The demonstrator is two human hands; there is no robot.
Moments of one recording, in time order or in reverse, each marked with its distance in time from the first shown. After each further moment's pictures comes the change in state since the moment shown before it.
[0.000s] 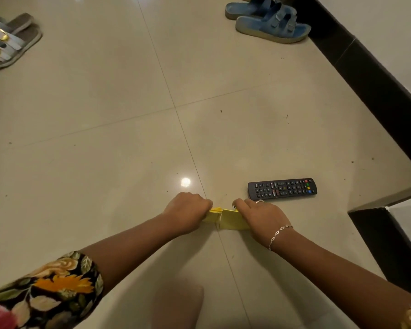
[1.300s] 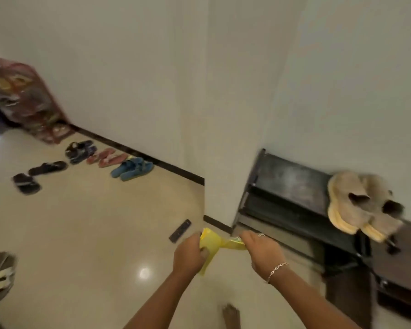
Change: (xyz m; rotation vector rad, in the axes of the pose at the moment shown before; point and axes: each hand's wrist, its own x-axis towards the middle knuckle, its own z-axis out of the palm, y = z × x) left_hand -0.493 0.208 -0.506 -0.480 0.158 0.221; right_hand -0.589 -0.174 -0.456 0.166 0.576 0.776
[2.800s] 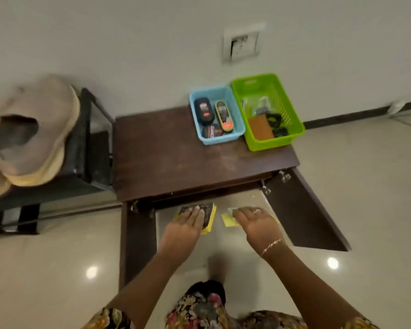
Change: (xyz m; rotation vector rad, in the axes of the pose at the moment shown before) left_hand -0.076 0.528 0.657 0.765 -0.264 1.105; right_hand -0.573 0.623 0.112 -0.066 0.105 0.556
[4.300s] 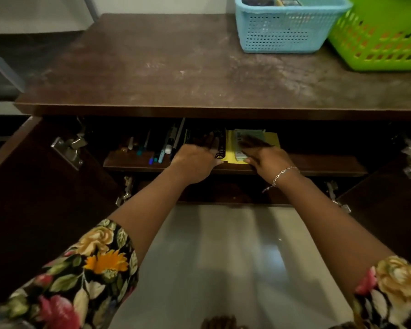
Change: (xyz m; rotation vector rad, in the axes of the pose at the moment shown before) left_hand 0.198 -0.082 0.257 0.178 0.041 -0.275; right_hand 0.123 0.097 0.292 0.102 -0.240 0.014
